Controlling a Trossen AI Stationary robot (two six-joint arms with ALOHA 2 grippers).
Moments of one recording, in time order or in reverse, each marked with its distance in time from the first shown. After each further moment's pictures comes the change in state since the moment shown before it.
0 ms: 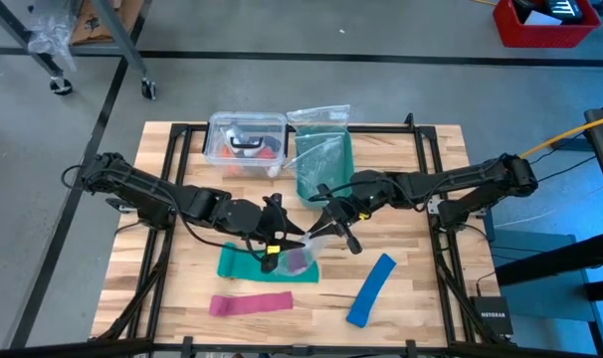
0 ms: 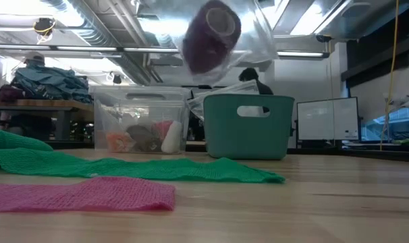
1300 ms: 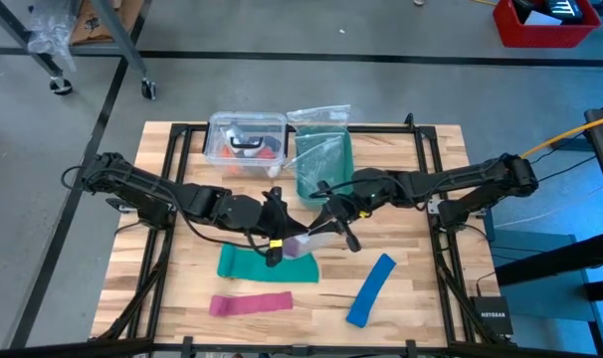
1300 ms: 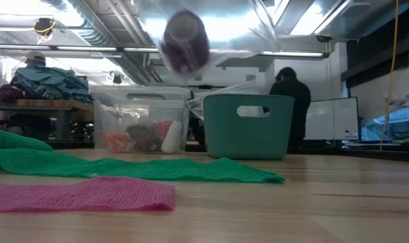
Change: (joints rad) left arm 0.038 0.001 0.000 0.045 -0.066 0.027; right arm 0.001 -0.002 0.000 0.017 0.020 -0.003
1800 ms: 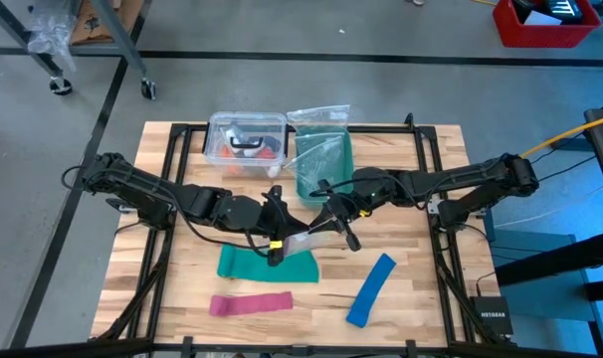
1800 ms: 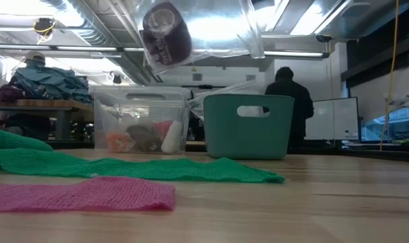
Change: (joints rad) left arm -0.001 0.001 -0.002 0.031 -0.045 0.049; right arm -0.001 -0.001 0.002 -0.018 0.009 0.000
